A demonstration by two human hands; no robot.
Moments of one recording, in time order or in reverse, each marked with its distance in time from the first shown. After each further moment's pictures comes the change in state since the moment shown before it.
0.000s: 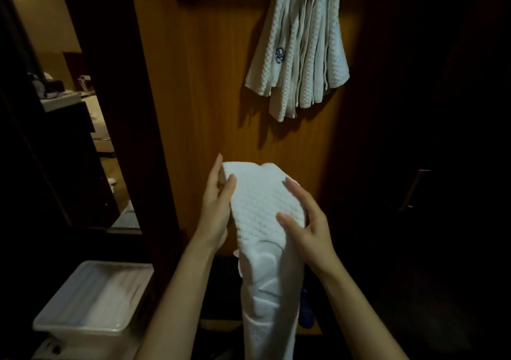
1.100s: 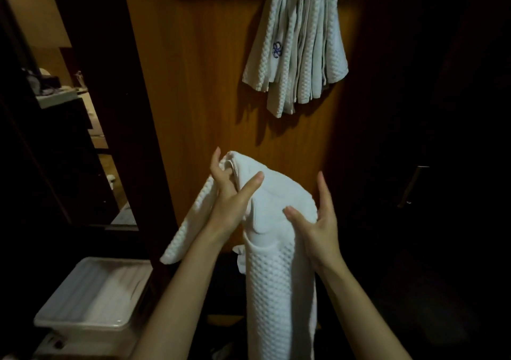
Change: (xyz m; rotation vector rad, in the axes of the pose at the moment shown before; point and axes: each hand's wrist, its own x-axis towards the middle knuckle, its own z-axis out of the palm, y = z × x) left_hand 0.003 0.003 0.027 0.165 -0.030 -0.003; right_hand 0.000 0.004 -0.006 -0.033 0.220 0.181
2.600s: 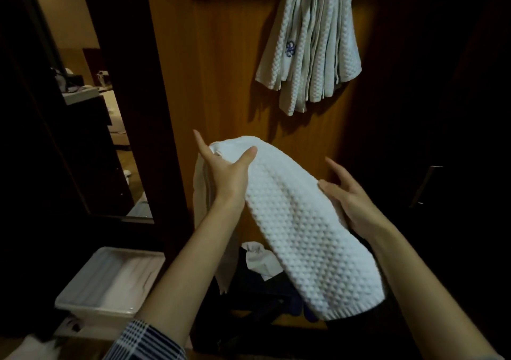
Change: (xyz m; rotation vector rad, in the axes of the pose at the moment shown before) left_hand 0.004 0.044 0.012 0.085 0.510 -0.011; right_hand 0.053 -0.010 -0.054 0.112 -0.356 0.284
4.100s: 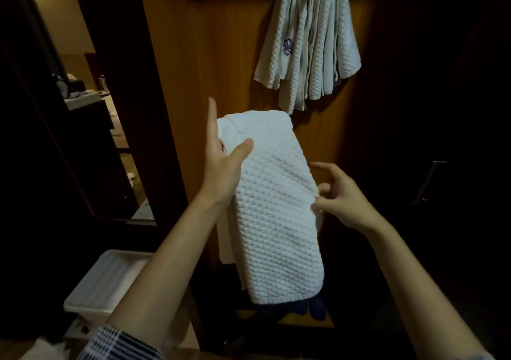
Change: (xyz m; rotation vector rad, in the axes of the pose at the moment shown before) left_hand 0.006 0.025 -0.016 -0.092 -0.373 0.230; right_hand 0.002 0.000 0.004 -0.163 -0.084 -0.159
